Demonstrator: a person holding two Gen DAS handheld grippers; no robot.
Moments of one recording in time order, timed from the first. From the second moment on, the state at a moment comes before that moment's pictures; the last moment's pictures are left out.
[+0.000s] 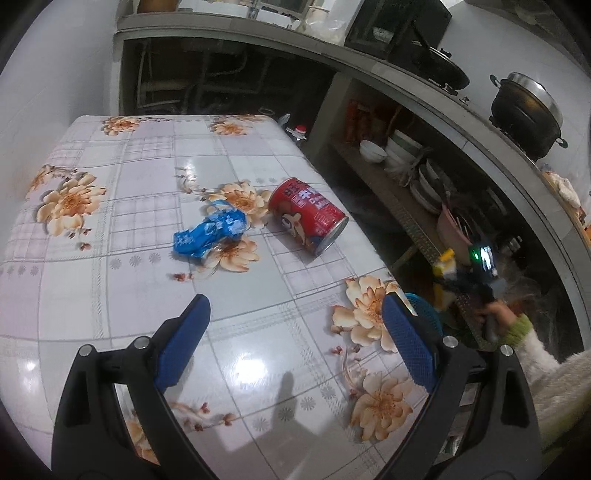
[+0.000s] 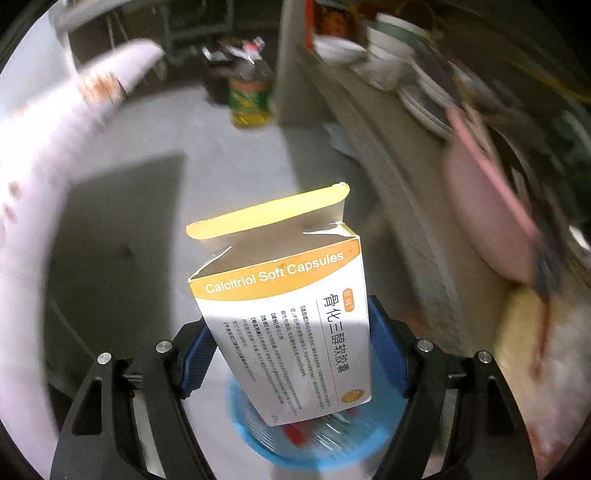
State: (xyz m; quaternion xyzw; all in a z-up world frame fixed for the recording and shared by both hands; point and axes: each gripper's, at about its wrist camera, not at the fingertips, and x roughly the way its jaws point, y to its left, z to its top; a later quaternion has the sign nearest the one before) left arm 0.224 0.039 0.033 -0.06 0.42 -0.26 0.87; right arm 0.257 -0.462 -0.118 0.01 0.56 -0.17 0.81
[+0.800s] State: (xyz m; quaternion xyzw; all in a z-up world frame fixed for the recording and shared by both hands) left arm 0.168 0.073 0.029 -0.07 0.41 -0.23 0.88; right arm 0.196 -0.470 -0.152 -0.01 0.58 -0.25 0.78
